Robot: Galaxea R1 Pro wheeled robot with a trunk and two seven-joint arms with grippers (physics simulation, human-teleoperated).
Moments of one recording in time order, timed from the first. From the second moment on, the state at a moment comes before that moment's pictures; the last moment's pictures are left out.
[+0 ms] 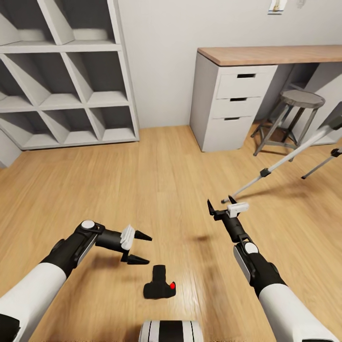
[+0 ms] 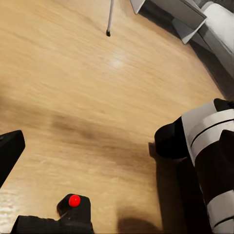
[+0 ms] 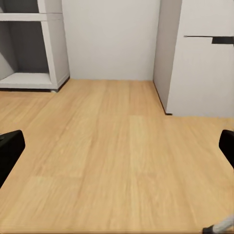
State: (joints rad) left arm -0.82 0.21 -0.32 -0.79 0.02 0.08 -1.48; right arm -0.69 -0.03 0.00 -0.75 -0.01 -0.54 0.21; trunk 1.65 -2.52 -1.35
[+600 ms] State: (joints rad) left arm -0.82 0.23 -0.29 -0.74 0.02 0.08 -1.47; right arm -0.69 -0.03 0.00 -0.74 -0.01 -0.72 0.21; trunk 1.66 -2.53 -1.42
